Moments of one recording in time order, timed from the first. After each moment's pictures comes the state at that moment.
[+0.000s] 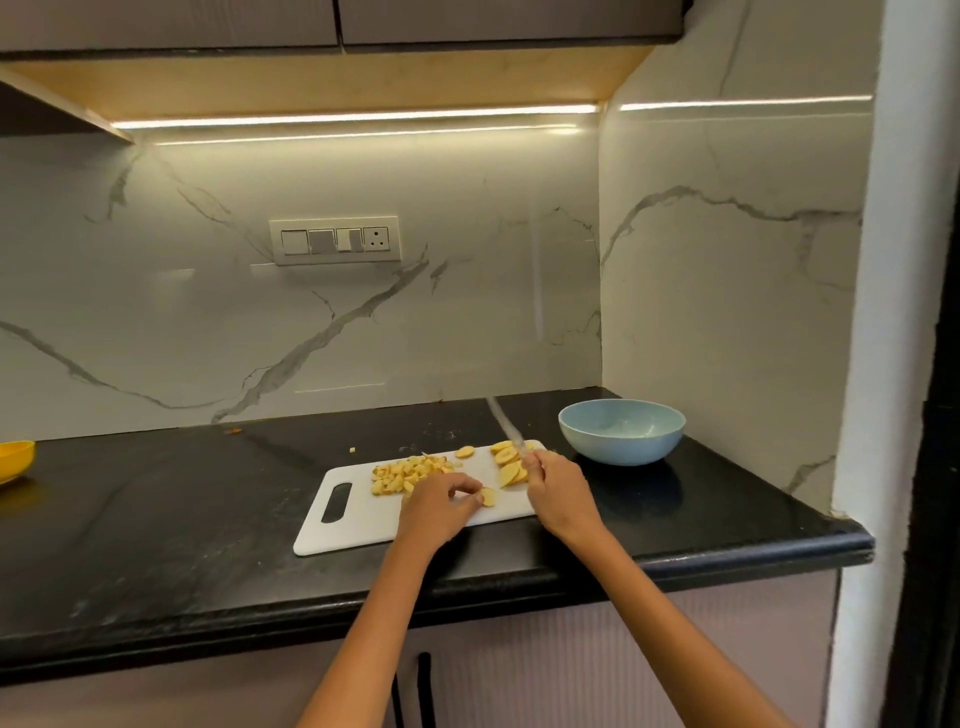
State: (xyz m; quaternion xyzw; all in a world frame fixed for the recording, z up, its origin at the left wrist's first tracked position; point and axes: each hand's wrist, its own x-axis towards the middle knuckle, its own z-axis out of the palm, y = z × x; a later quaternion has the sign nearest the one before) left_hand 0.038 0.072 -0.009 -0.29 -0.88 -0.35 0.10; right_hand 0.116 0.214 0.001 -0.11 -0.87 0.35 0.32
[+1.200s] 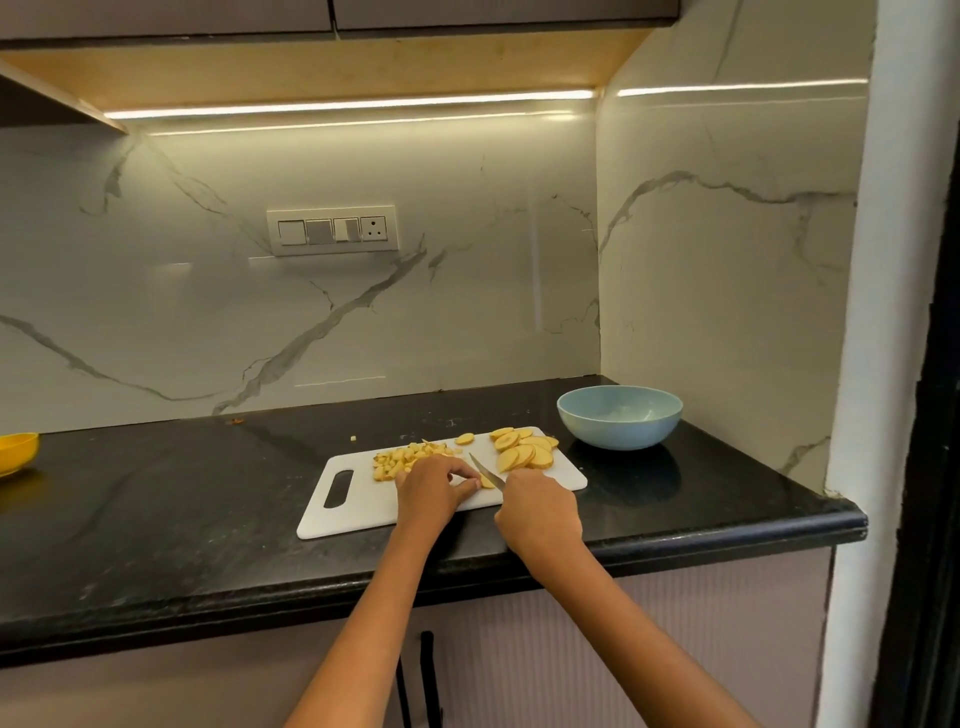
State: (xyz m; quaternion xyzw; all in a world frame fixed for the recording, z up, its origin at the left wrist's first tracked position) left_hand 0.039 0.072 -0.011 -0.26 -0.89 -0.33 0.17; right_hand 0.160 0.157 0.016 -0.17 -0.96 0.12 0.17
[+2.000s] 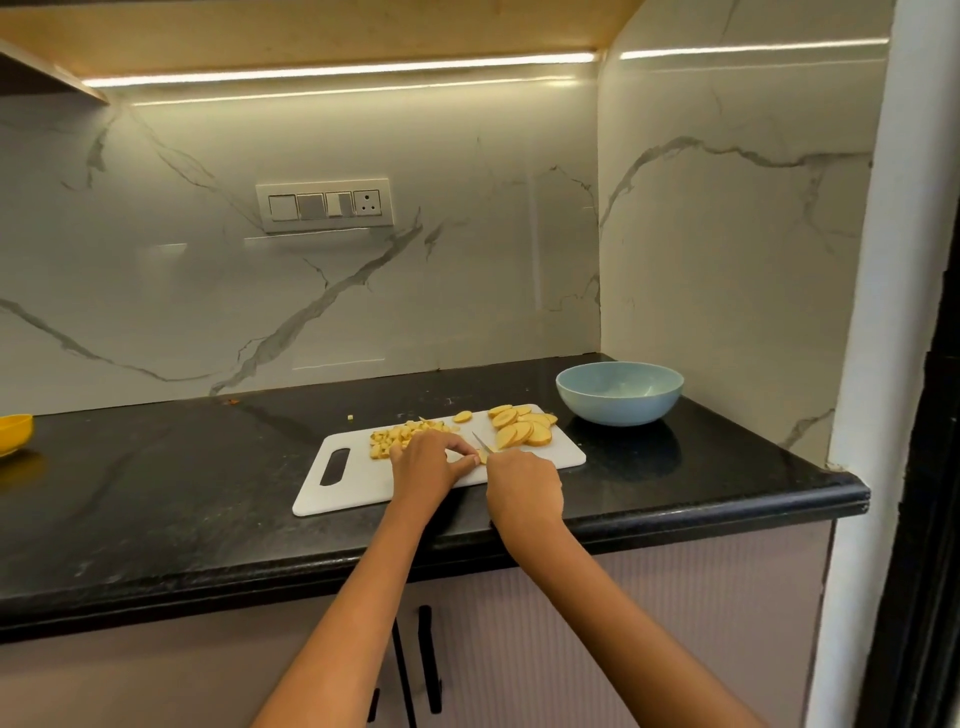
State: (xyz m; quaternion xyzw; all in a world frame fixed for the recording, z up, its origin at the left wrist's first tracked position) left_hand 0.044 0.072 -0.006 -0.26 -0.90 -0.30 0.18; right_hand 0.158 0.144 0.015 -0.15 -0.97 0.03 0.17
